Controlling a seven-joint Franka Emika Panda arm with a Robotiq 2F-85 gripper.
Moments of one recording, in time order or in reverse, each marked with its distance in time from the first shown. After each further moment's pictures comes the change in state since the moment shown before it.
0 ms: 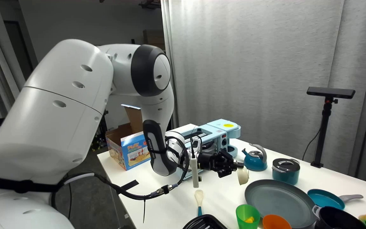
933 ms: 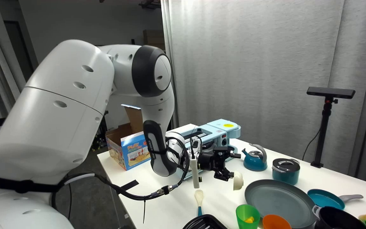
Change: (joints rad) arm -0.005 0.005 0.005 0.000 -0.003 -0.026 0.015
